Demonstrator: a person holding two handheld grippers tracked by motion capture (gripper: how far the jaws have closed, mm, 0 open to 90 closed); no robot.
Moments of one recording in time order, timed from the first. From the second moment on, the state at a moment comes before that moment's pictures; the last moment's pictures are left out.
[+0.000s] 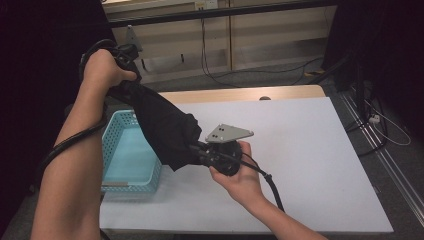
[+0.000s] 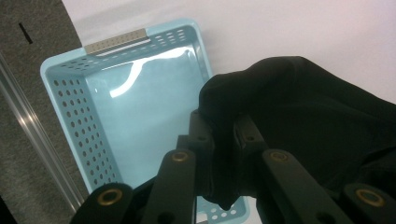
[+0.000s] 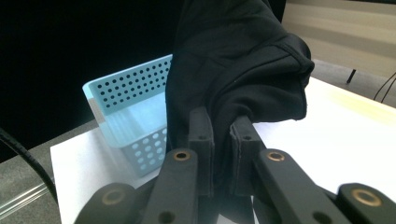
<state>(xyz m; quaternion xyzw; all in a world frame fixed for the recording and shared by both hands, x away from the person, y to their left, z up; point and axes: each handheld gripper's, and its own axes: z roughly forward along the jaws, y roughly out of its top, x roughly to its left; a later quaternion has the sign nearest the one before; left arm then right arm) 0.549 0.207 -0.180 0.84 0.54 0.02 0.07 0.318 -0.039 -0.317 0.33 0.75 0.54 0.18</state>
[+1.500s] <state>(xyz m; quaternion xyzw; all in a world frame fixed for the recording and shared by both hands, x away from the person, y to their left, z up) 0.548 0.234 -0.179 0.83 0.56 0.01 0.04 0.312 -0.021 -0.303 0.31 0.74 0.57 0.19</state>
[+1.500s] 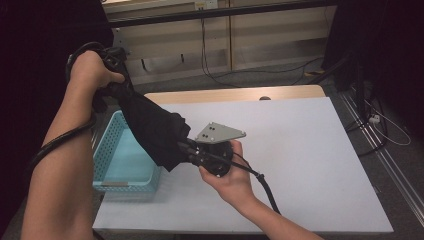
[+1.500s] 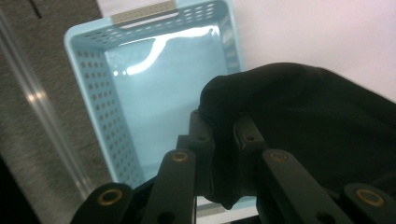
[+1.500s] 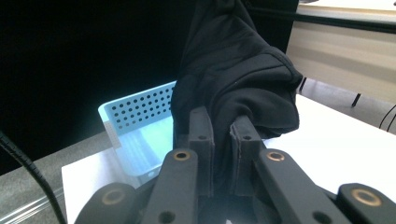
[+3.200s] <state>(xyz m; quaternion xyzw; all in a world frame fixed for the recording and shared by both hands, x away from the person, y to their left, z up) 0.543 0.306 -0.187 0.80 0.60 0.03 0.02 0.323 0.050 -0.331 0.28 0.74 0.59 0.15</state>
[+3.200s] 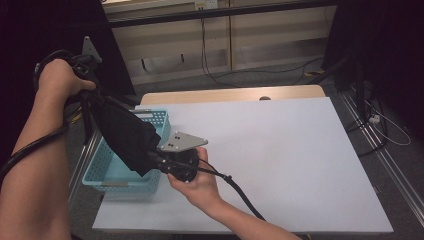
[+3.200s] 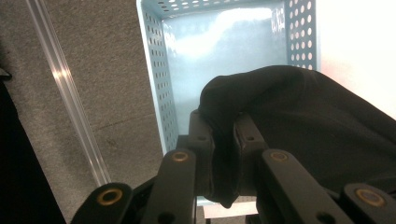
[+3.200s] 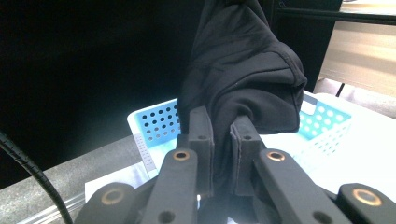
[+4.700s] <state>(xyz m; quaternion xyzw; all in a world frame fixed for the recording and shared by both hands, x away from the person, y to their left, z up) 0.534 0.284 -0.255 0.84 0.52 0.09 0.15 0.350 -0.026 -0.354 0.31 0.75 0.55 0.19</state>
